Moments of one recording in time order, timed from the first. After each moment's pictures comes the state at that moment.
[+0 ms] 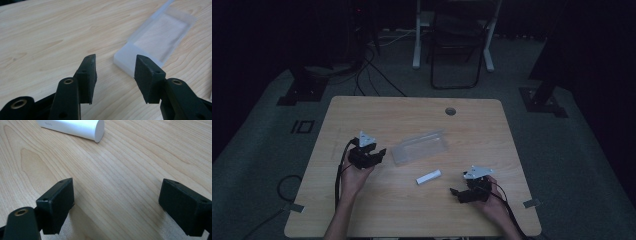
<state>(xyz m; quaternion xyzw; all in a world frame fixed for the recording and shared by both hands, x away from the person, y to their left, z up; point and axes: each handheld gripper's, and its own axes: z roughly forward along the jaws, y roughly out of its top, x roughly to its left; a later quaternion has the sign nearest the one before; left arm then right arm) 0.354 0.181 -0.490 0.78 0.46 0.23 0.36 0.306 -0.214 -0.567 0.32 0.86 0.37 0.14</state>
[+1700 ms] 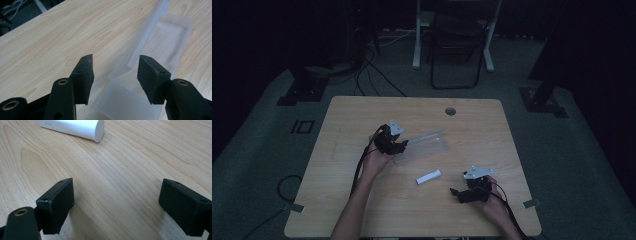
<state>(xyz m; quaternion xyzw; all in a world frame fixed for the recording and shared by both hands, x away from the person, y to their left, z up) 0.410 0.113 -0.494 0.84 0.36 0.25 0.33 0.306 -0.214 -0.567 0.32 0.86 0.37 0.14</state>
